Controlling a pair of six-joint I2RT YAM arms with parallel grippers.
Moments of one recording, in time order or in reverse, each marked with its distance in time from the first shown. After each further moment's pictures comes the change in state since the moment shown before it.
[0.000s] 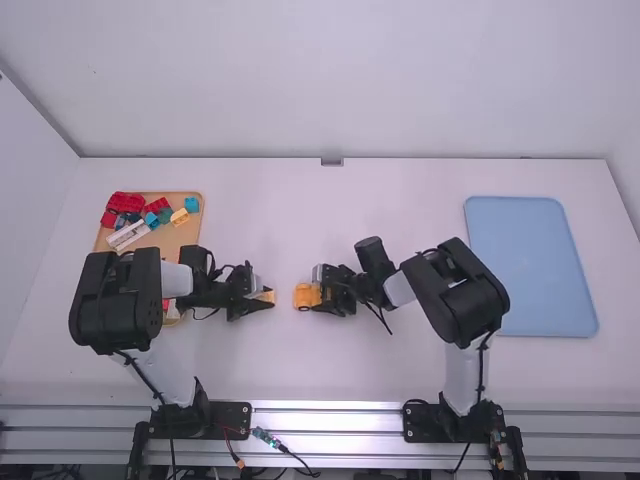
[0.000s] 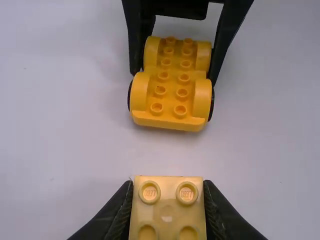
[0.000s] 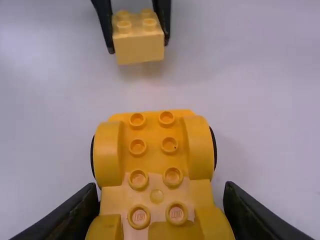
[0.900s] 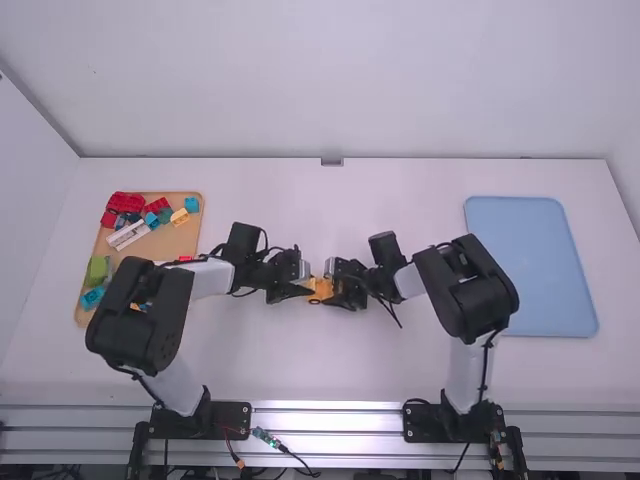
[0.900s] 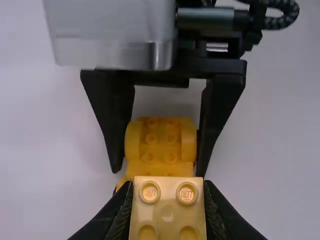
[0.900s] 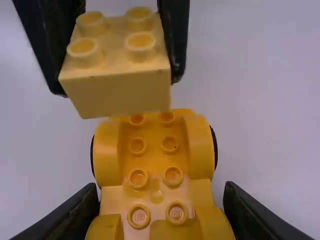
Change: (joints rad) left arm -0.372 -0.095 0.103 0.189 -0.124 -0.406; right arm -0.096 0.000 0.021 -0.101 -0.038 -0.092
